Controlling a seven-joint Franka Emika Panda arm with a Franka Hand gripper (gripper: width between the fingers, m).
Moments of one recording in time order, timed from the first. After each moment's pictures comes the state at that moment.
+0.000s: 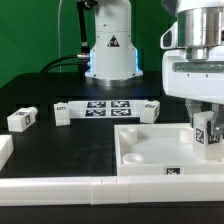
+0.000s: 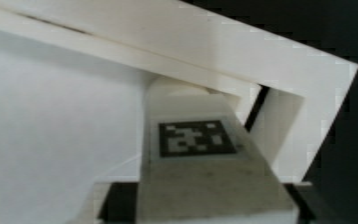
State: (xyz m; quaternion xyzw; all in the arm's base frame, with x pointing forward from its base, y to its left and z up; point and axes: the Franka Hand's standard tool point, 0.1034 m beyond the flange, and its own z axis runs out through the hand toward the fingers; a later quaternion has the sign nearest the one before) arm 0.600 0.118 0.071 -0.83 0.55 -0.10 0.06
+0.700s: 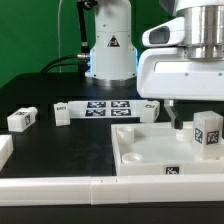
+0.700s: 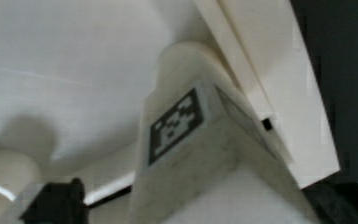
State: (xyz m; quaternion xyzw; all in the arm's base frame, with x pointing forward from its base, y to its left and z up) arm 0.603 0.114 0.073 -0.98 0.16 -0.11 0.01
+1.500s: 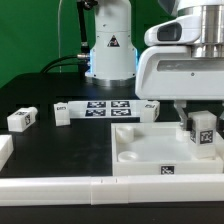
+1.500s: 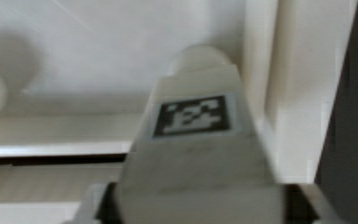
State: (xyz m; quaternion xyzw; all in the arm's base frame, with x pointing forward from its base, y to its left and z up) arm 0.602 0.113 0.072 -0.99 0.02 -0.11 -0.01
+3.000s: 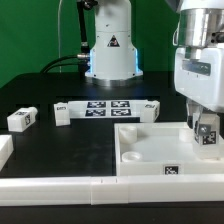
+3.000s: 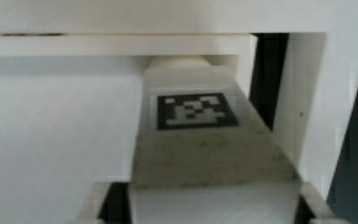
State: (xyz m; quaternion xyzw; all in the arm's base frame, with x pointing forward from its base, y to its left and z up) arm 0.594 0.108 0.069 -0.72 0.68 -0.09 0.03
